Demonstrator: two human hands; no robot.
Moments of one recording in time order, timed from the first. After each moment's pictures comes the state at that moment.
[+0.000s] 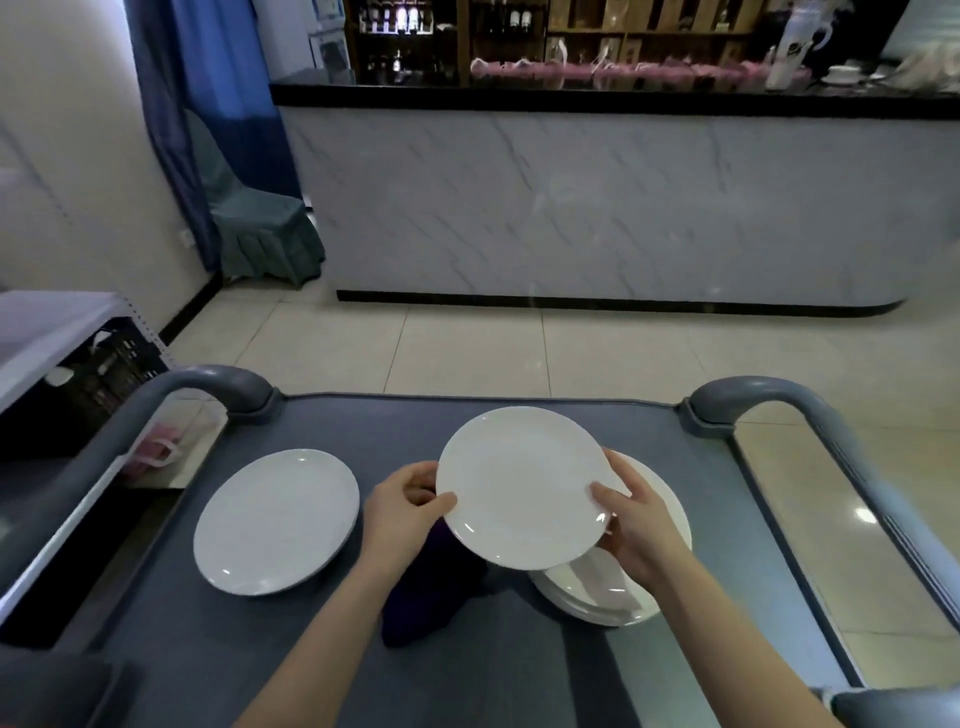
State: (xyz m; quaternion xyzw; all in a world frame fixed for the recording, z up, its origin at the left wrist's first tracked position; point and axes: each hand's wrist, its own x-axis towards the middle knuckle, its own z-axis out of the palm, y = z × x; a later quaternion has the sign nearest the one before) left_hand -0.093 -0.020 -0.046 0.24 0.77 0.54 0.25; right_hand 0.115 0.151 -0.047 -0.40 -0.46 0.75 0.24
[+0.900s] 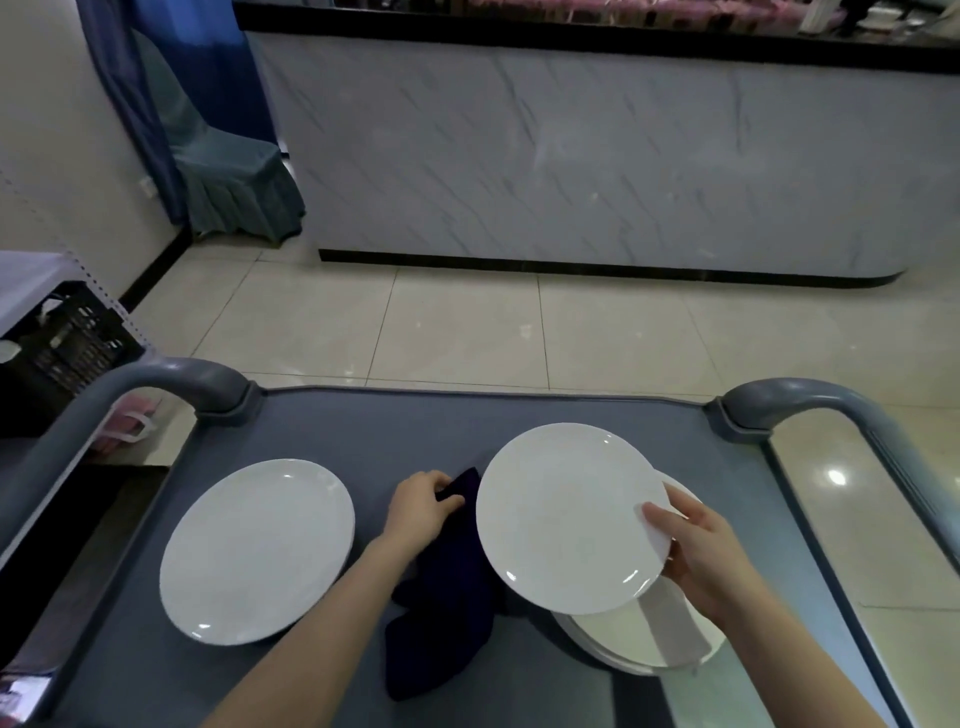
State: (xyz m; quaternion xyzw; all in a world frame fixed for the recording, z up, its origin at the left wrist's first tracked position) left_hand -0.169 0.051 -0.136 0.33 0.85 0.28 0.30; right_hand 0.120 0.191 -0.070 -0.47 -0.46 0.72 0.21
